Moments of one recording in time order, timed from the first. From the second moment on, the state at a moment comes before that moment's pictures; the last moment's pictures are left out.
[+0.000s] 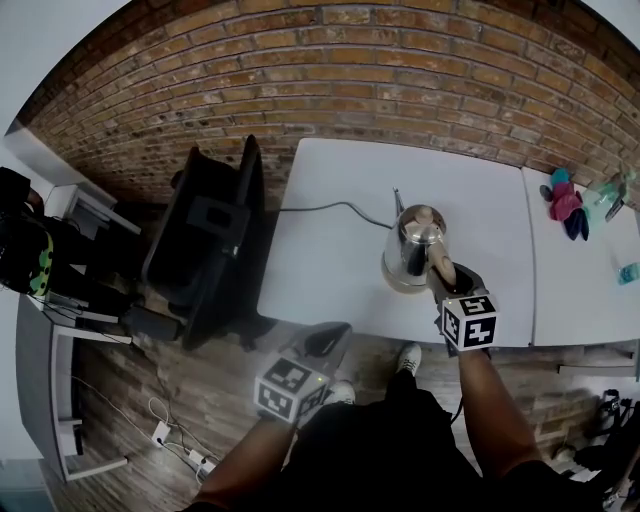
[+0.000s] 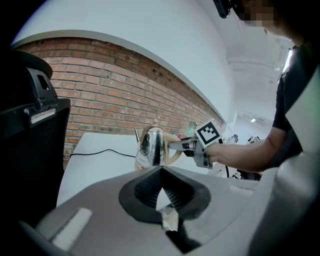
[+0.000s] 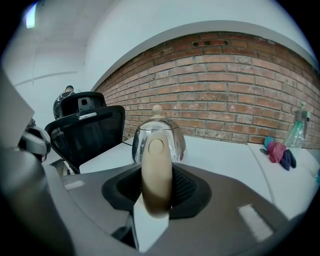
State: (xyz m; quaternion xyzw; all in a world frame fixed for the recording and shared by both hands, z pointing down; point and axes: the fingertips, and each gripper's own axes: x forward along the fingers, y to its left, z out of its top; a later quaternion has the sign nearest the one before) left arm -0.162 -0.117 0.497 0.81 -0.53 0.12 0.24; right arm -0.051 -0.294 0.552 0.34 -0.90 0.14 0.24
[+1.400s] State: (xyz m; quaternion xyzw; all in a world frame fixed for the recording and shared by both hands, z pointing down) left arm -0.164 -0.086 0.494 0.82 -0.51 0.13 0.23; right arm -0.040 -0.254 0.581 0.36 -0.88 0.16 0.27
